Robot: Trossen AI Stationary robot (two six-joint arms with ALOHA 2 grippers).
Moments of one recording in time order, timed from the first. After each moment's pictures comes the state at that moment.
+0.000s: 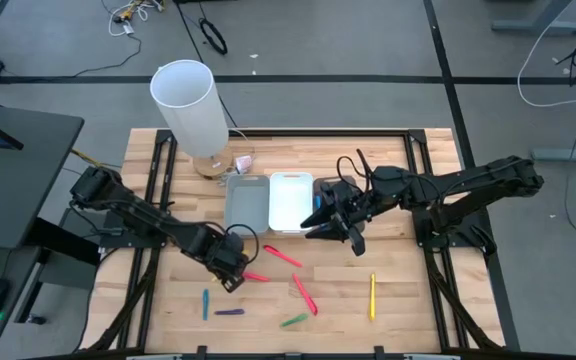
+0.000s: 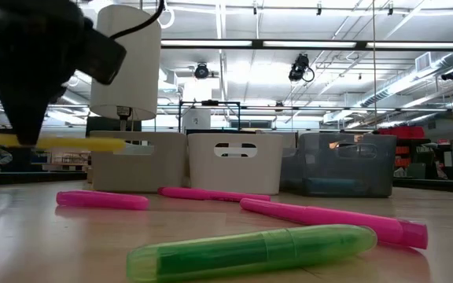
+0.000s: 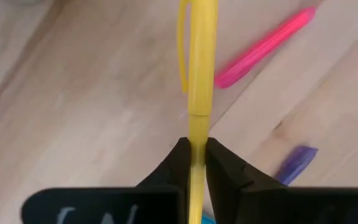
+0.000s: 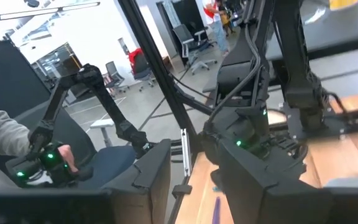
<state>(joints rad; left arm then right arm) -0.44 1.56 0.99 -0.77 0.02 -1.13 0.16 1.29 1.09 0.15 -0.24 0.38</state>
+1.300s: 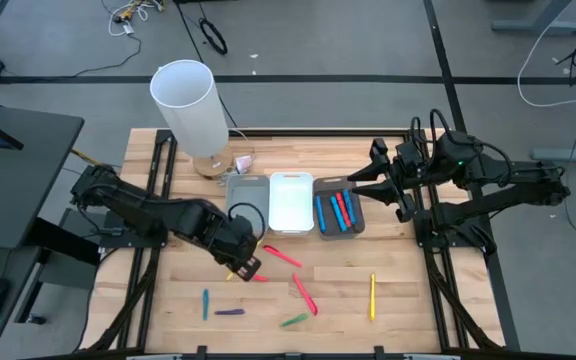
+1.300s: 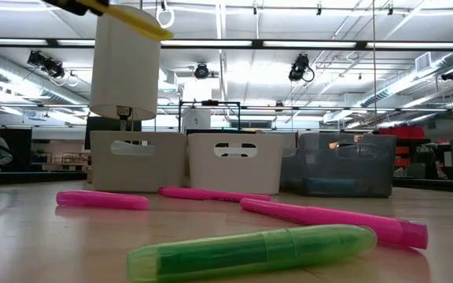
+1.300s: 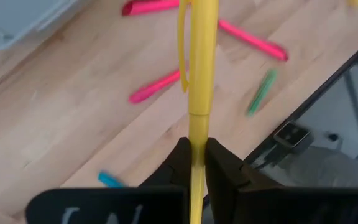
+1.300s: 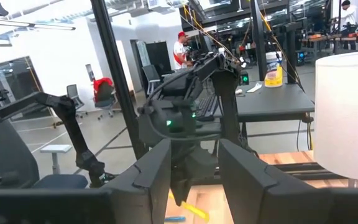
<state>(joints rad) -0.37 1.56 1.46 -1.08 0.03 -1.28 0.02 0.93 1.09 -0.09 -0.19 0.20</state>
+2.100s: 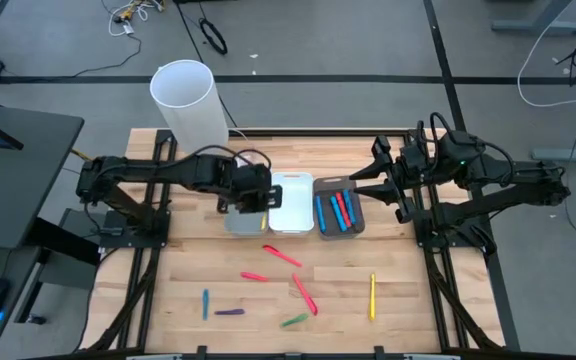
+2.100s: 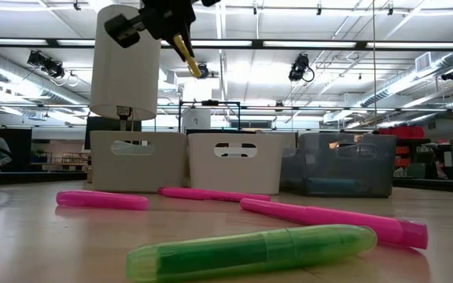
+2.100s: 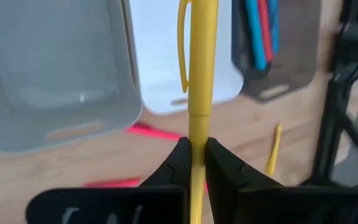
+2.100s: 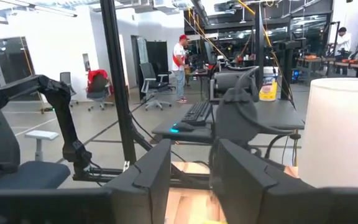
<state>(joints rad) 0.01 1.56 1.47 -0.94 -0.01 -1.49 0.03 0.92 1.09 -0.09 -0.19 0.07</state>
